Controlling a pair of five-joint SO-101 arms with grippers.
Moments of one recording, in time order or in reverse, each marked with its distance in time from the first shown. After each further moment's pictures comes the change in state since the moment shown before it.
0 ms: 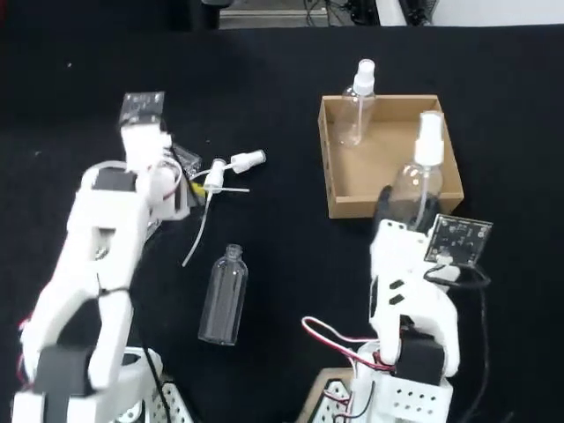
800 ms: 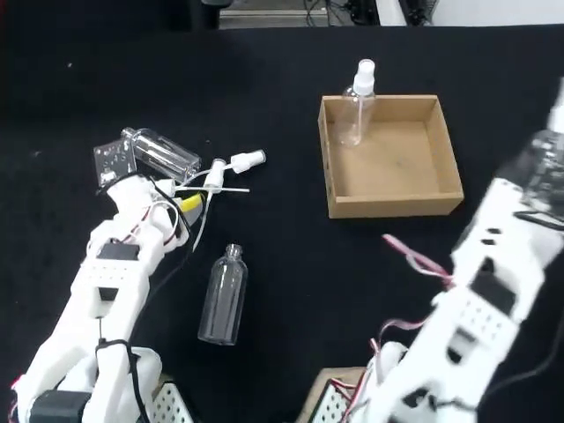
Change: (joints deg) left arm -1.0 -14.8 33.5 -35.6 13.5; right arm 29.0 57.8 -19.2 -41.5 9.8
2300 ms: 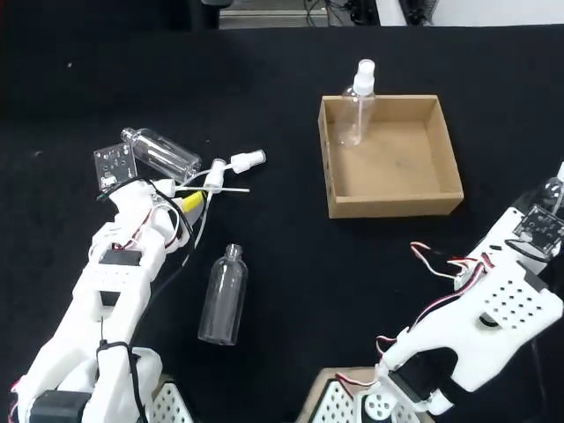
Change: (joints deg) left arm 0.4 0.0 2.9 -6.4 0.2; right arm 6.7 86.4 -23.6 -69.4 0.0
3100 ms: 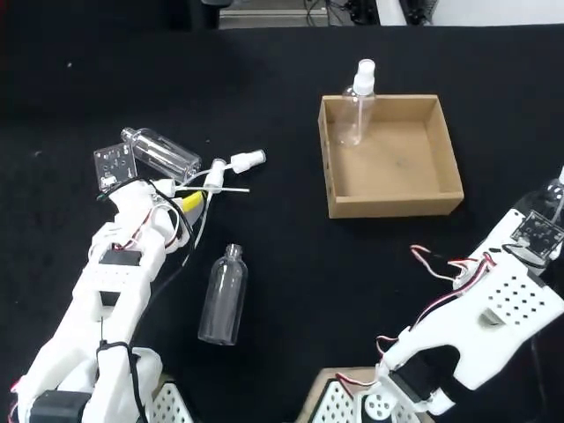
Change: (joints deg) left arm 0.0 0.0 0.0 0.0 0.0; right arm 0.5 3.7 -3.3 -6.6 0.0
